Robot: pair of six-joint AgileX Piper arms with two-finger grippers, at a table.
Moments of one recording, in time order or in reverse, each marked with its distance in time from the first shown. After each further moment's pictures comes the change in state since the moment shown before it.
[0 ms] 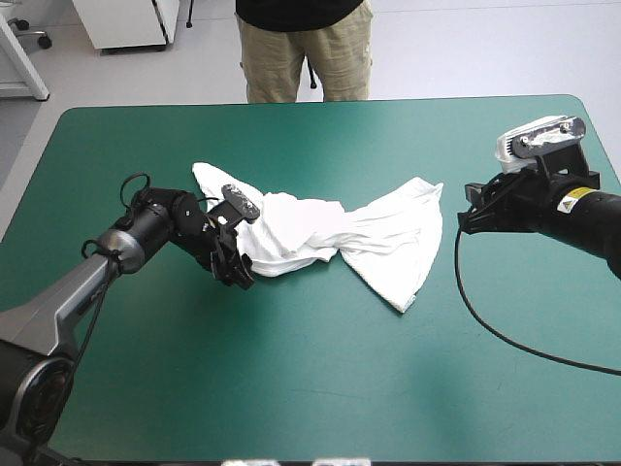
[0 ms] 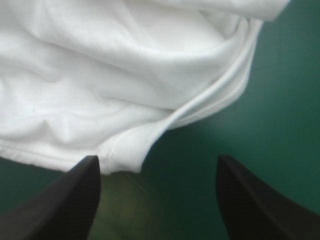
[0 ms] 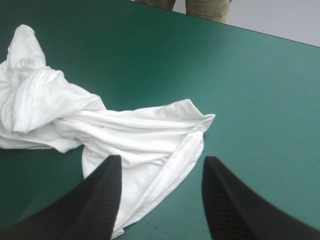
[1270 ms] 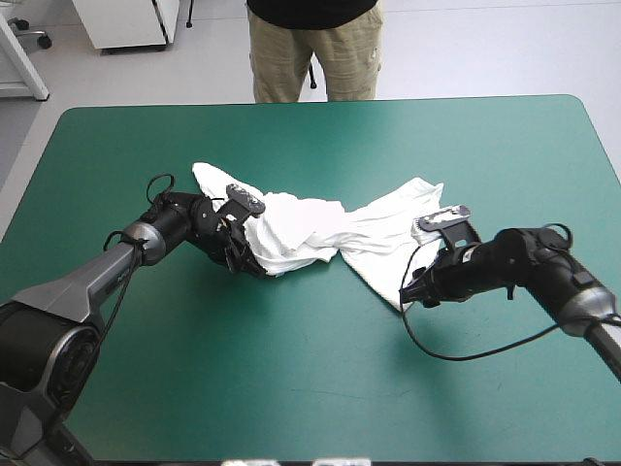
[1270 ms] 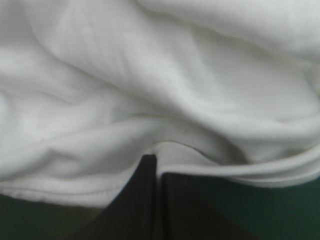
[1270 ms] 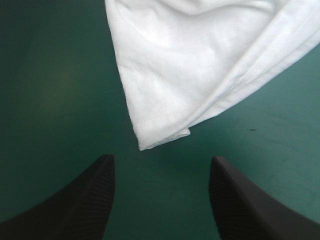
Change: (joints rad) left arm 0.000 0.119 -0.009 0.008 -0.143 -0.117; right arm 0.189 0.259 0.345 0.045 -0.065 0.026
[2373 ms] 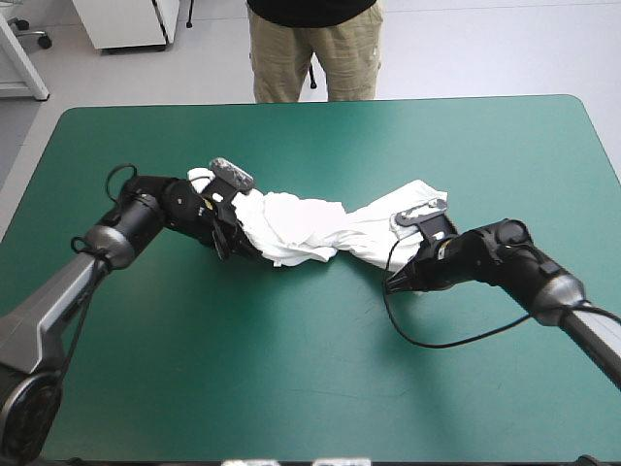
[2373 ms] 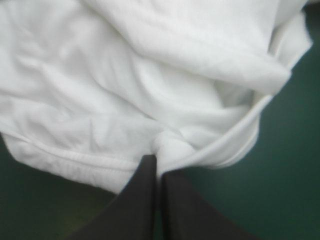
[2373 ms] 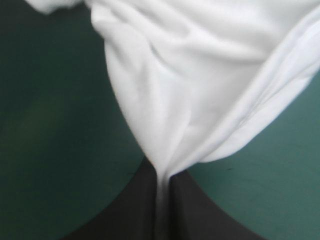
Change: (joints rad) left arm 0.000 -0.188 -0.090 -0.034 0.126 -0.044; right arm 0.111 0.047 -0.064 -0.199 -0.075 0.181
